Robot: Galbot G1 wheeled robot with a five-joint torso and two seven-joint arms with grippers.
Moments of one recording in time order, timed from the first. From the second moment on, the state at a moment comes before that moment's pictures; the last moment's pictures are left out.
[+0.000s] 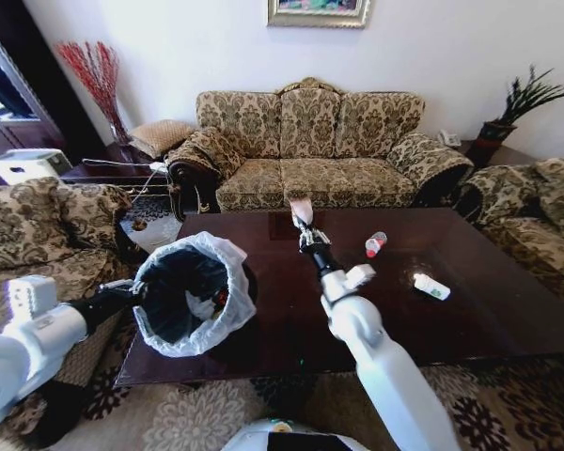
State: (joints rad) left arm 2.20 -0.68 -1.65 -2.50 -1.48 0.59 -0.19; right arm -1.06 1.22 0.07 2.34 0.70 -0.10 0.10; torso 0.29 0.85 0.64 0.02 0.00
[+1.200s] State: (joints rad) left arm 2.21 -0.65 -1.63 -2.50 -1.44 0.60 -0.08; right arm -0.86 1.30 -0.19 2.14 0.73 -0.05 -0.31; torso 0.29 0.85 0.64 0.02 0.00
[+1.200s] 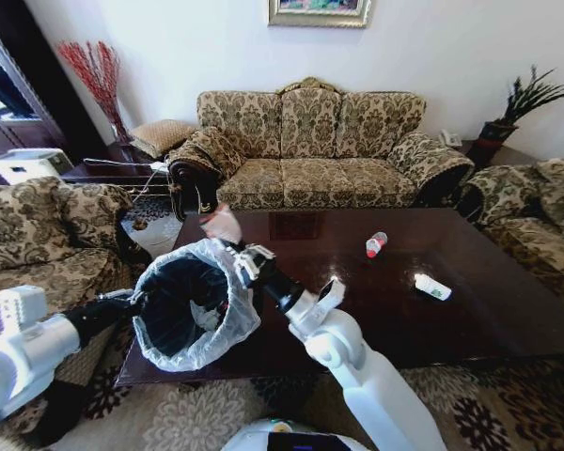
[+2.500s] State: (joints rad) left arm 2.23 -0.31 -1.64 -2.29 -1.43 0.60 -0.07; right arm -0.81 1.26 -0.23 2.05 0.69 -0.07 -0.38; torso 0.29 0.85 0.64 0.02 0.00
